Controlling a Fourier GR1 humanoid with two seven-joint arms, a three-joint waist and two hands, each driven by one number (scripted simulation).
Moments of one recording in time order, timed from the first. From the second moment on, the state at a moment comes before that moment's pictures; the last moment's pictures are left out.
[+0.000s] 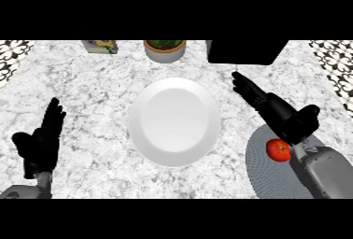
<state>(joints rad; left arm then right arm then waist) -0.05 0.41 -0.14 -1.40 0.26 0.40 -0.03 -0.35 -0.42 0.32 -1.55 -0.32 0.12 0.15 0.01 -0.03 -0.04</state>
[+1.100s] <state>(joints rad) -0.23 0.43 -0.22 -1.42 0.19 0.26 0.05 0.19 -0.72 0.20 -1.61 0.05 0.15 -0.55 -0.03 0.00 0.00</state>
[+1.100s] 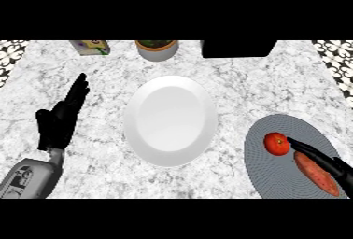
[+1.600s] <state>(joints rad) -0.26 0.40 -0.21 -1.40 0.17 0.24 0.07 0.26 -0.99 -0.02 -1.70 0.09 0.23 -0.49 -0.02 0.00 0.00</state>
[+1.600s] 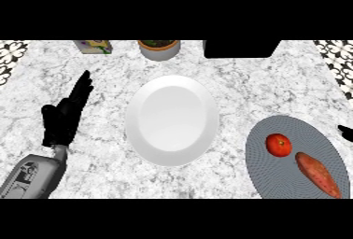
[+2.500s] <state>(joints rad) -0.26 0.35 -0.16 -1.42 0.10 0.19 0.09 0.16 -0.98 0.02 -1.68 0.34 0.47 -0.26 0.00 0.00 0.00</state>
